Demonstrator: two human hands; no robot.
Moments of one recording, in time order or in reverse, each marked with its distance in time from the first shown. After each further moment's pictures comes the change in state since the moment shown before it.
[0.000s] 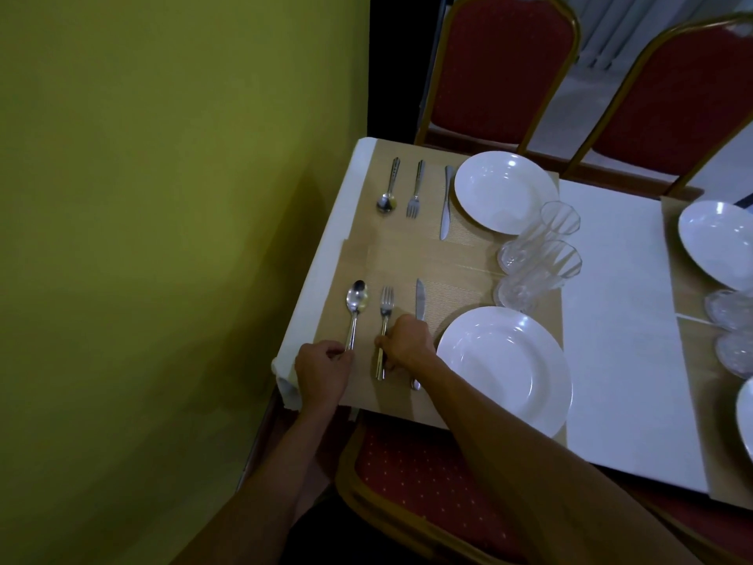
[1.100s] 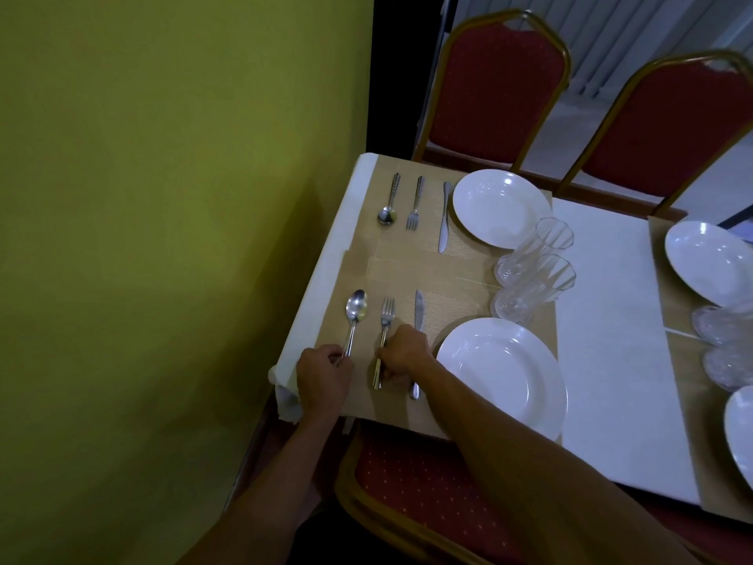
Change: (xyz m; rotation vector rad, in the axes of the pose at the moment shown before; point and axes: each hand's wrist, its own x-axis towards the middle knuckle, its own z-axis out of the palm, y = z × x) left_hand 0.000 0.001 0.000 0.037 0.041 0.074; right_hand -0.011 -0.012 -0.011 -0.053 -0.060 0.037
